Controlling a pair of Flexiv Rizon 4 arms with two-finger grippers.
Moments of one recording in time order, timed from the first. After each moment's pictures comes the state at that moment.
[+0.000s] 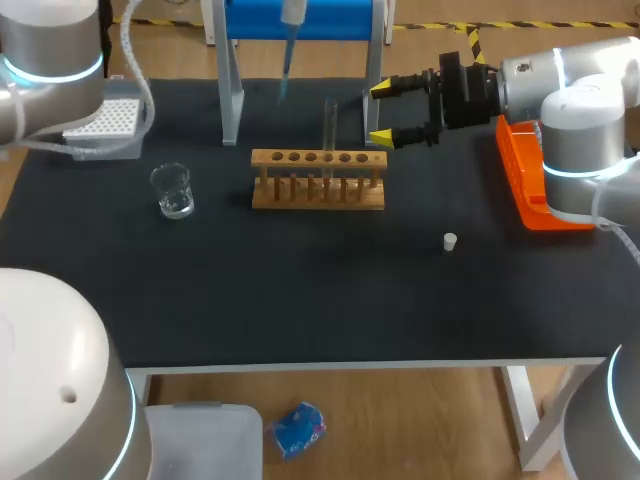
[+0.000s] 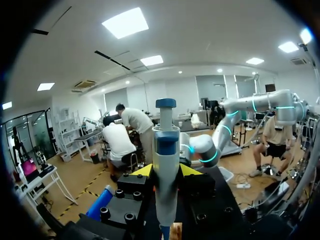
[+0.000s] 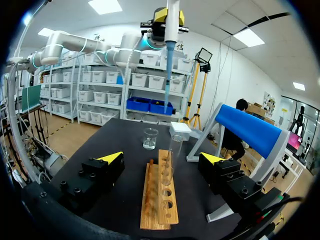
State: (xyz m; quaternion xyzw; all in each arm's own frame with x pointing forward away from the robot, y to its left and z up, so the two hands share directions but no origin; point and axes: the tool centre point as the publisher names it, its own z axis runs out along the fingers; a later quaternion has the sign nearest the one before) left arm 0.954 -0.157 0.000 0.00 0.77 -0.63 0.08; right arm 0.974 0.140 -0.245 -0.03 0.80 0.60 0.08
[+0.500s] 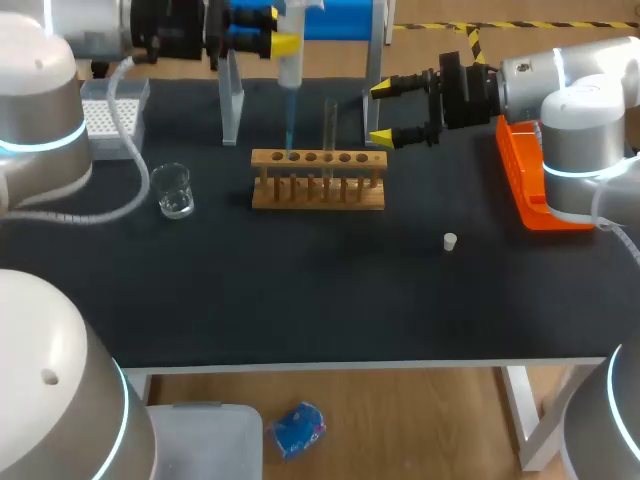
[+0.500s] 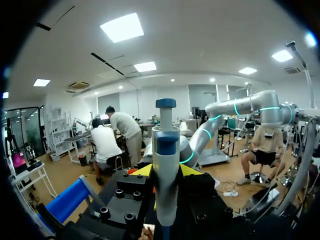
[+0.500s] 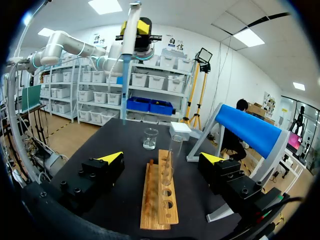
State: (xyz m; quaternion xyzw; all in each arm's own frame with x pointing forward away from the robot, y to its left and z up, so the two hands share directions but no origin) left arm 0.872 -0.155 -0.045 0.02 0.74 -0.67 0.03; right arm 0.974 0.140 -0.245 -0.03 0.80 0.60 0.08
